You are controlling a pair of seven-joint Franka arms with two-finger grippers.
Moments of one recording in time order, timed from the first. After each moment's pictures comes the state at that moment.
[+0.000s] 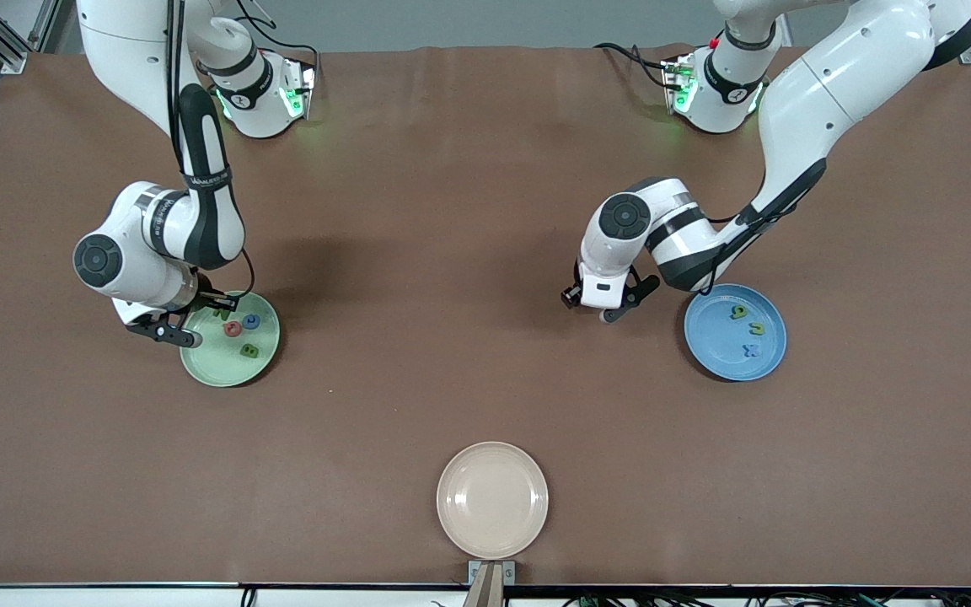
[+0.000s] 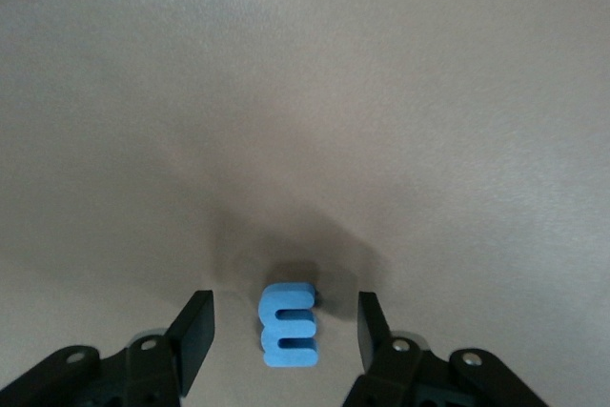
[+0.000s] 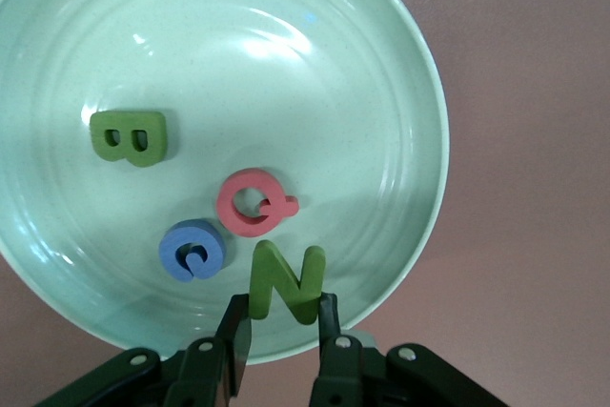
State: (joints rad) left arm 0.24 0.75 -0.87 -2.05 0.78 2.36 -1.76; right arm 0.87 0.48 -0.86 -2.22 0.48 2.29 -0.05
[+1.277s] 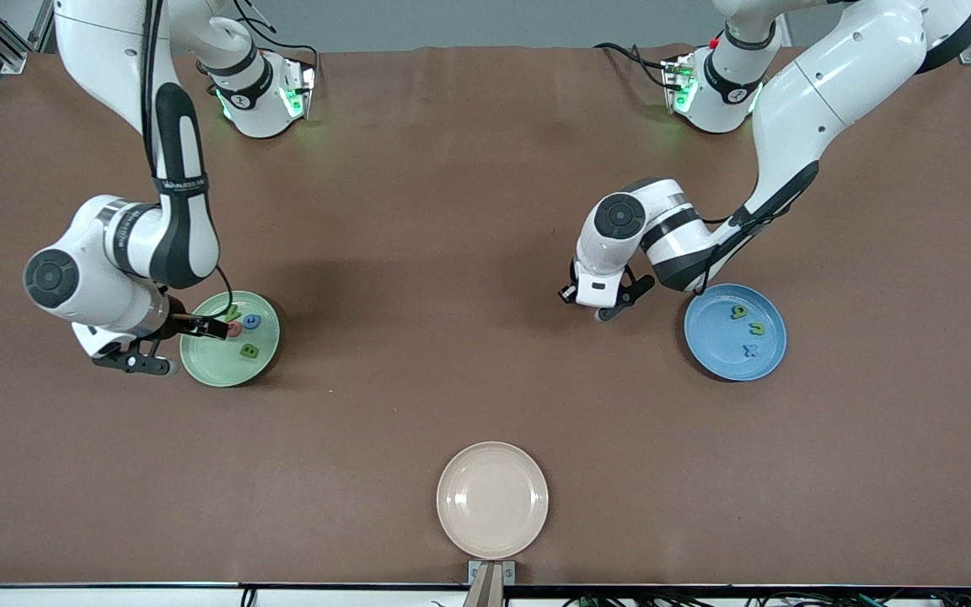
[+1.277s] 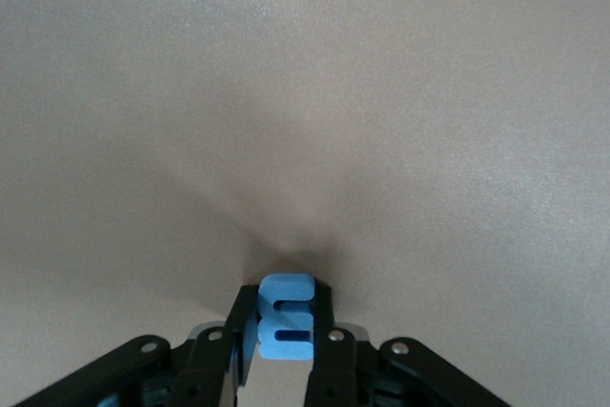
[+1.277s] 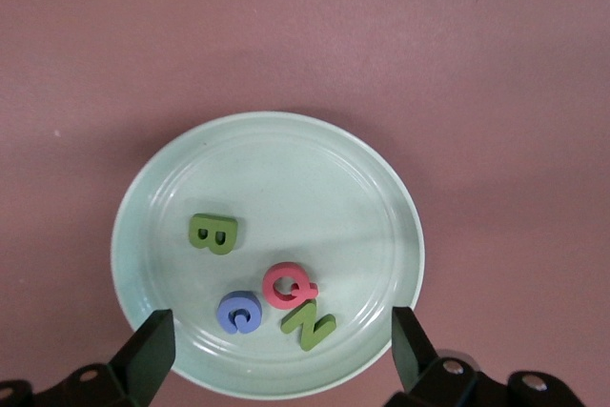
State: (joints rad) left arm 0.23 0.75 -0.87 -2.05 0.78 2.38 -1.76; right arm 0.79 0.50 -0.86 -1.95 0.43 2.13 -0.14
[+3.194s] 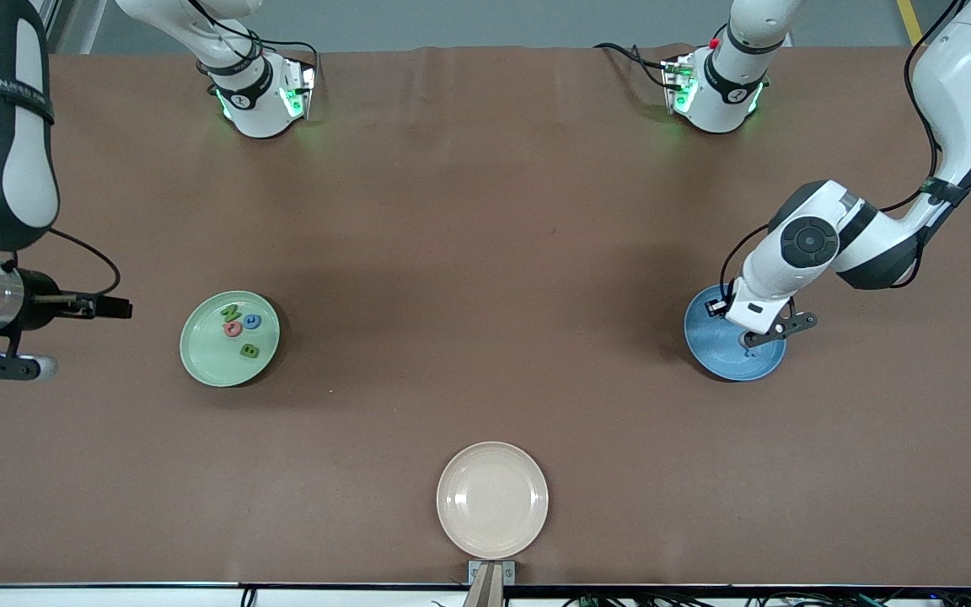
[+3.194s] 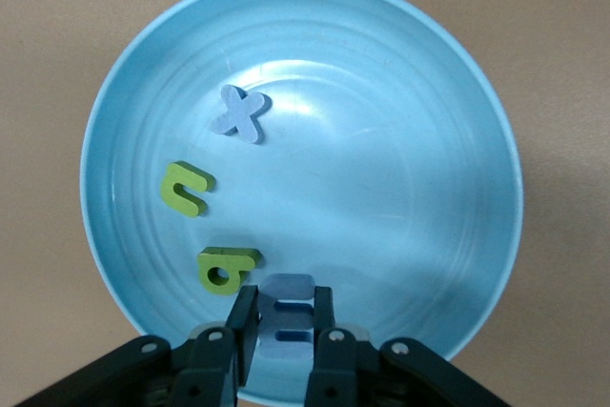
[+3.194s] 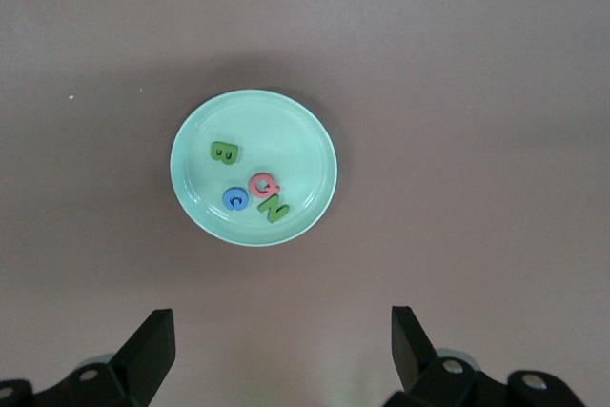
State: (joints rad) left arm 0.92 0.70 -1.11 -2.18 0.94 2.20 -1.08; right arm 0.03 0.32 -0.09 -1.43 -0.01 1.52 0.01
